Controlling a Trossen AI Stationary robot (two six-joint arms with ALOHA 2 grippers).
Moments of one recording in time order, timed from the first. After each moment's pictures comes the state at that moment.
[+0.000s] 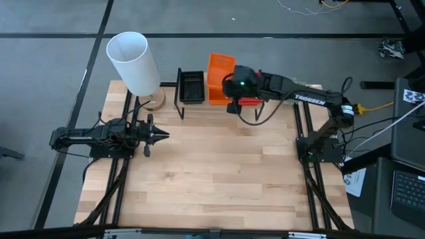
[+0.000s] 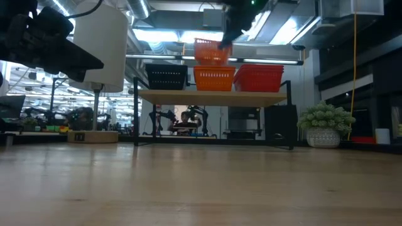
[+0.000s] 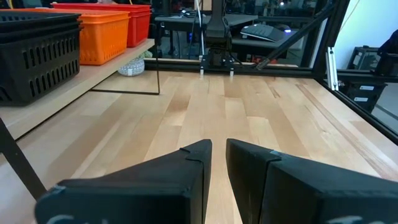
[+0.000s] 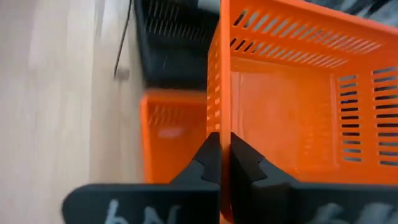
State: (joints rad) left arm 0.05 0.01 0.03 -0.05 -0.04 -0.04; right arm -0.27 1.63 1.63 -0.70 0.27 -0.41
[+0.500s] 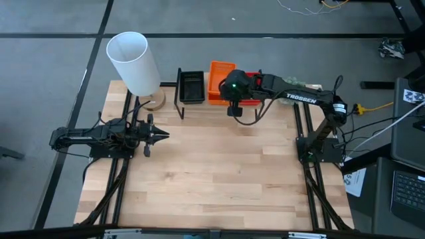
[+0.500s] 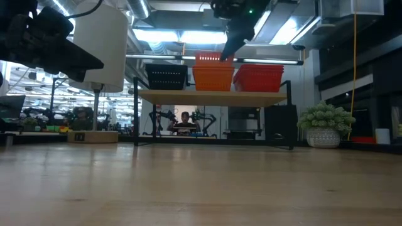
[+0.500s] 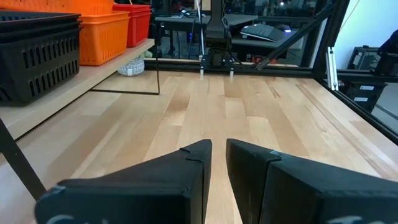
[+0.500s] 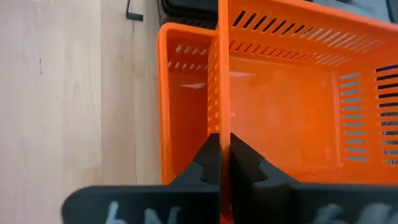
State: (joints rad) left arm 0.05 0.01 0.03 -0.05 -0.04 -0.04; right arm -0.28 1.71 1.67 -0.85 0.25 -0.40
